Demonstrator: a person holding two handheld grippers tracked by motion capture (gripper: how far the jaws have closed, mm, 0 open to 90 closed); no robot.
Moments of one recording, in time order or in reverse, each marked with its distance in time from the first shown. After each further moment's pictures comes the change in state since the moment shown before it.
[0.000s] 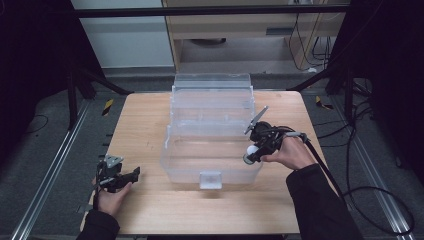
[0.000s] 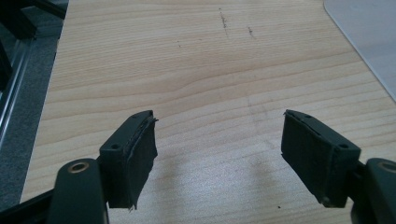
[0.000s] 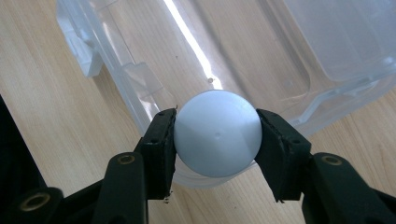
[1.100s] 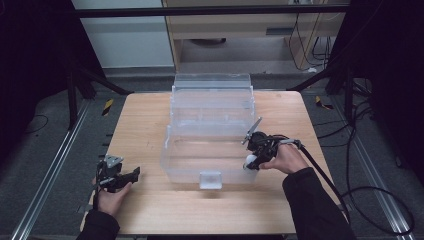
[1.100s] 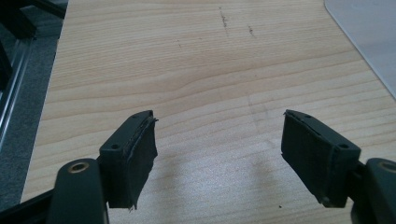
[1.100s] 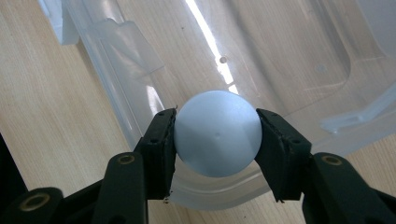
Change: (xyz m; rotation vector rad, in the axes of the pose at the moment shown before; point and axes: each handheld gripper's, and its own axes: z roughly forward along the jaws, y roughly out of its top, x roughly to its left) left arm 0.000 0.000 0.000 0.002 0.001 0.000; right arm -0.002 -0.012 0.040 0.062 0.042 -0.040
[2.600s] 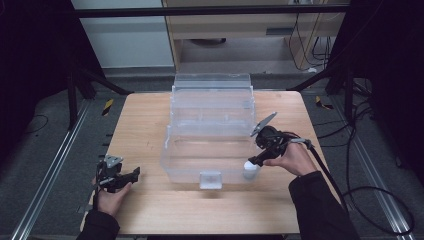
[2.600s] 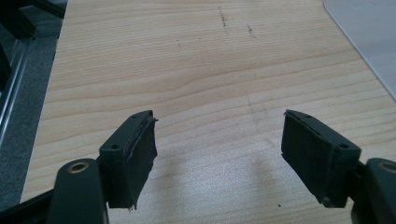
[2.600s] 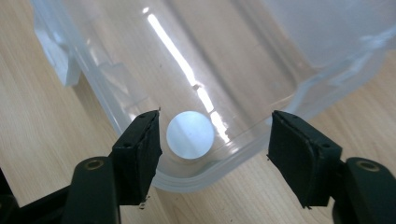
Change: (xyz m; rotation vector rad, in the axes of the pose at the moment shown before) left arm 0.000 0.000 -0.001 0.001 -0.004 0.000; right arm -0.001 -0.013 -0.032 -0.176 -0.087 0.093
